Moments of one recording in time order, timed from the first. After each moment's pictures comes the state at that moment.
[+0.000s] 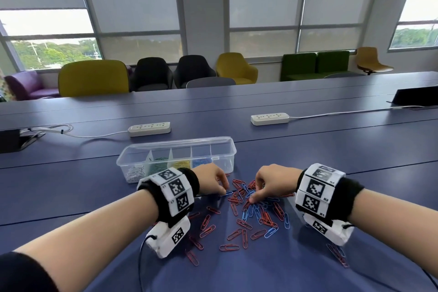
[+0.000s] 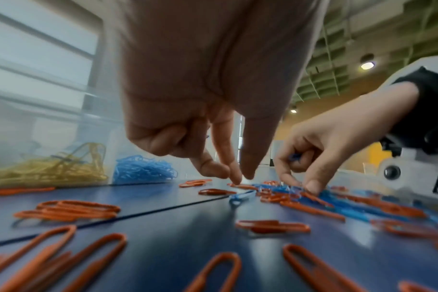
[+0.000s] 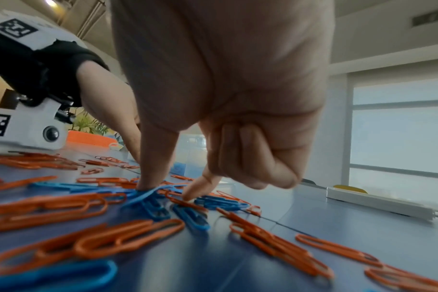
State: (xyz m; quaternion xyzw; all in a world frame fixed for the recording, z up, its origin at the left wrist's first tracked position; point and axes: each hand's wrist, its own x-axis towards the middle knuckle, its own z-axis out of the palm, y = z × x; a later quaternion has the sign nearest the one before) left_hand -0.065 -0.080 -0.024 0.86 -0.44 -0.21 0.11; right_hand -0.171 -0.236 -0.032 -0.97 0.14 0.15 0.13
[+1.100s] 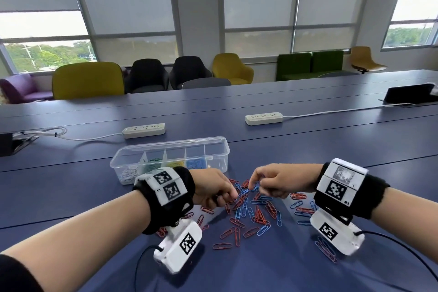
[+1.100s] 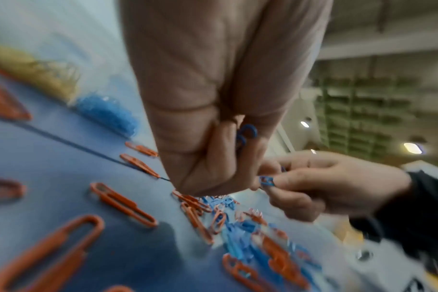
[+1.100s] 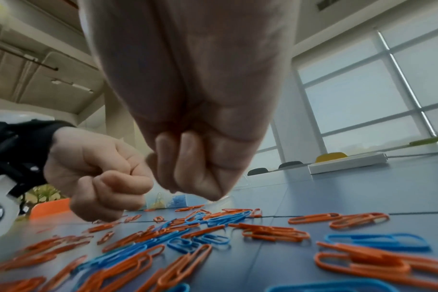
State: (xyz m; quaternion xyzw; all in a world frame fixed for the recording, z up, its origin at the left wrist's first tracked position) left_hand -0.098 -0.084 -0.013 0.76 -0.29 -0.49 0.31; right_hand -0.208 -0.239 -0.011 -0.89 0.11 0.17 0.40
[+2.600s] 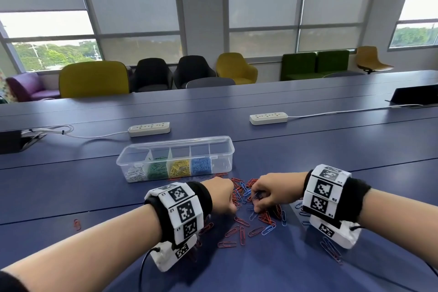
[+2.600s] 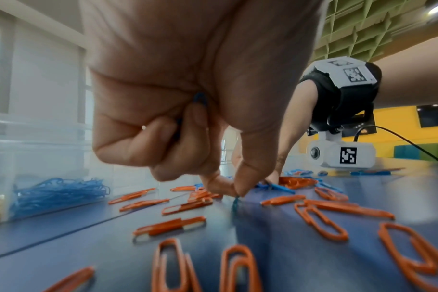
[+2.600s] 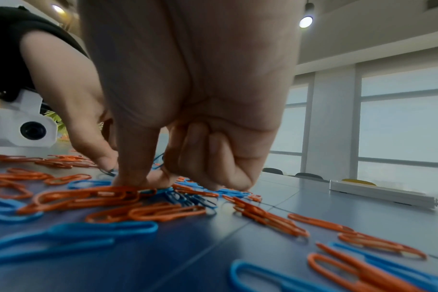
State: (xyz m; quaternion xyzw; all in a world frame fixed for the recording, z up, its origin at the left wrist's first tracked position) left_hand -0.109 -0.080 -0.023 0.85 -0.51 -0.16 -0.02; right_hand -0.190 -0.227 -0.029 -0.97 0.00 0.18 0.13
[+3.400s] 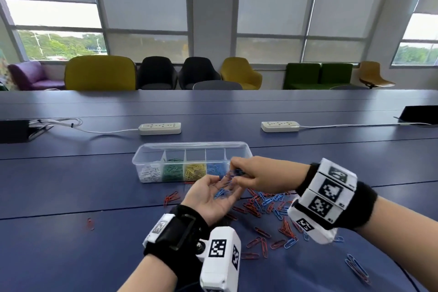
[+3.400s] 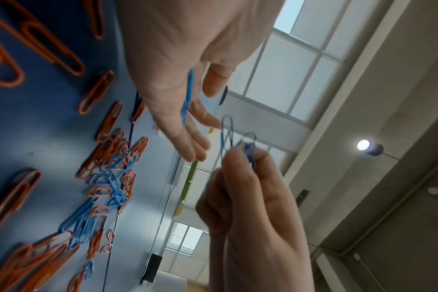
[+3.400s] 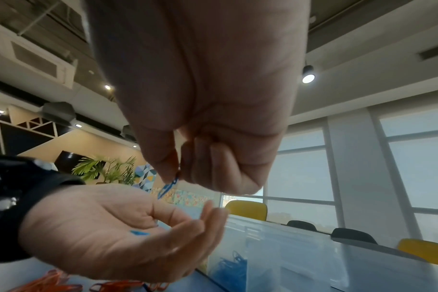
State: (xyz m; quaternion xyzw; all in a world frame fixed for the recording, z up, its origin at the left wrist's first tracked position) left_hand -0.082 -0.044 -0.040 0.23 0.07 -0.53 0.81; right_hand -0.156 -0.161 0.026 -0.99 -0.04 0.06 0.11
